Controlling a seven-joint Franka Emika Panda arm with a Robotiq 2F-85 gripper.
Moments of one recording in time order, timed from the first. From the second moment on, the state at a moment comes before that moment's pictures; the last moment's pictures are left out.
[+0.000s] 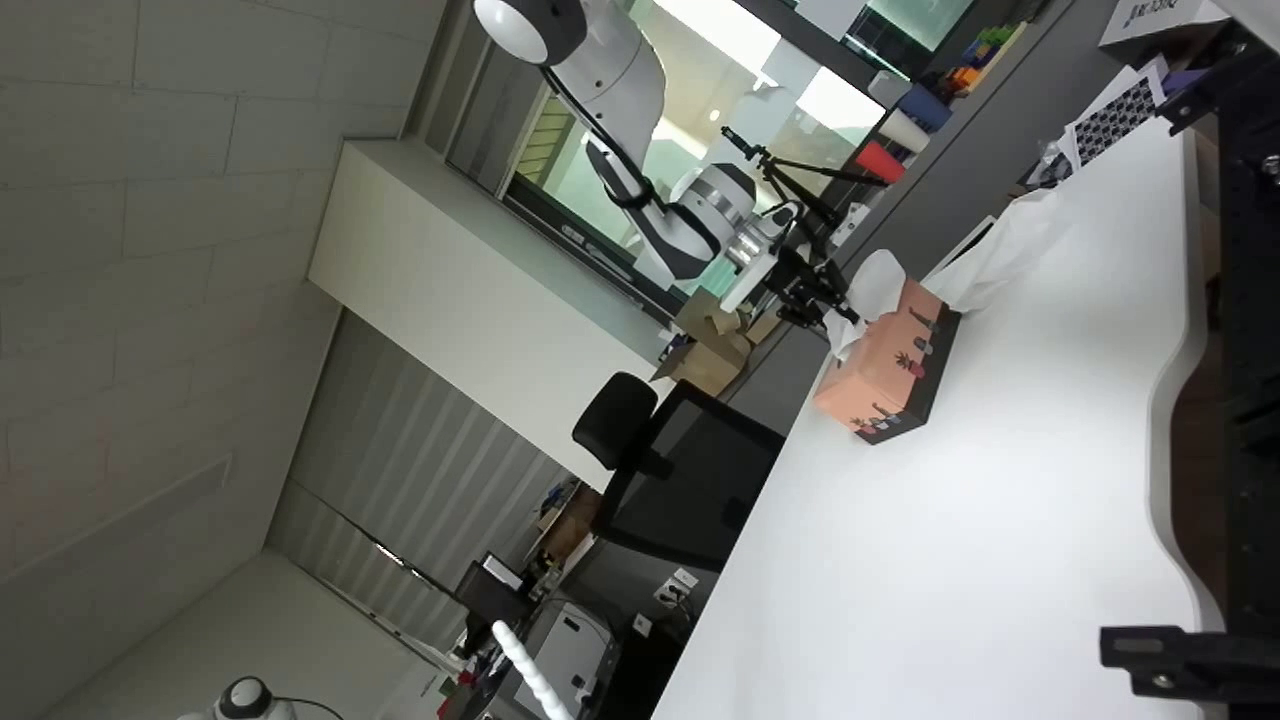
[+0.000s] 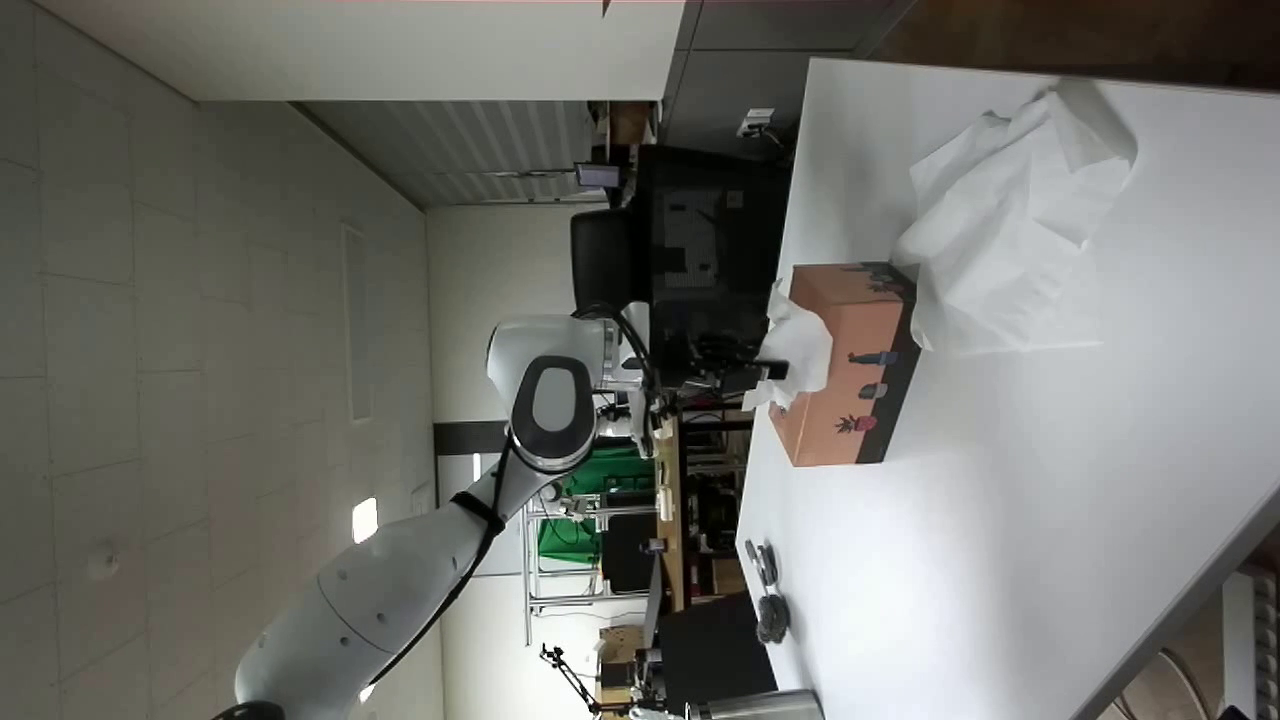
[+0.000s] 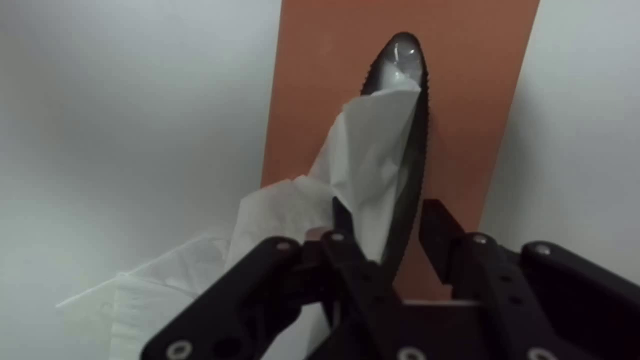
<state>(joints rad) -0.19 0.71 -0.23 -1.67 0.35 2.31 0.78</state>
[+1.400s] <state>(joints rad) -0.10 0.52 -0.18 -1.68 0.27 2.32 0.67</state>
